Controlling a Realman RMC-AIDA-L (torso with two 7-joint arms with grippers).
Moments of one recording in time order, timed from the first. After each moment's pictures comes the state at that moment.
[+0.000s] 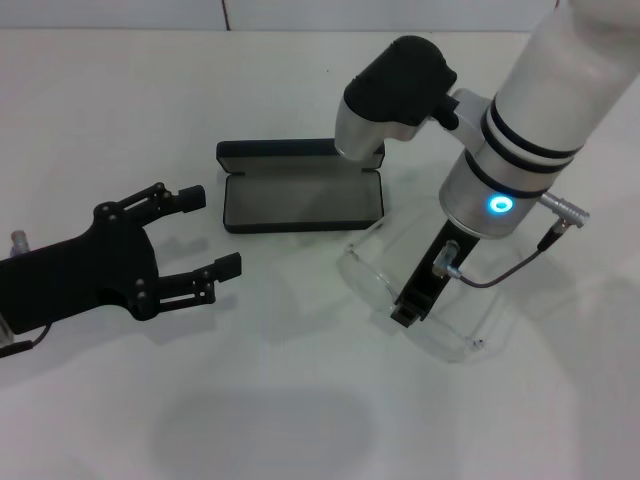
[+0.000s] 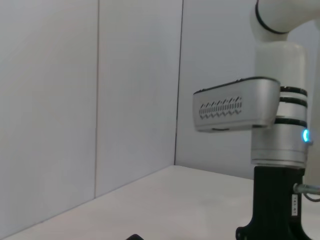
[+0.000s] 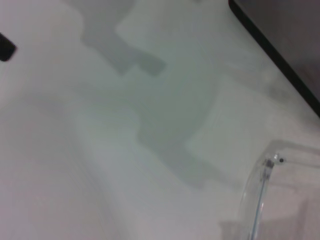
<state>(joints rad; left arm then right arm) -0.20 -2.08 0.88 0.78 1.62 1.65 -1.10 1.05 2.03 -1.86 -0.93 -2.21 -1.42 2.75</state>
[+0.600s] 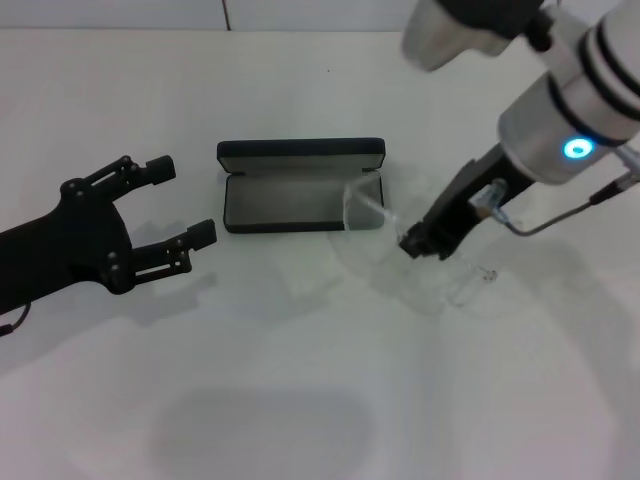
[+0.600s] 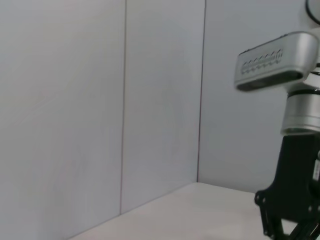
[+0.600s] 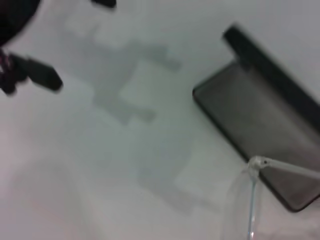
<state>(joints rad) -0.20 -2.08 0.81 0.78 1.59 1.66 -1.11 0.82 2.02 -1.62 -1.39 -2.33 -1.56 2.75</state>
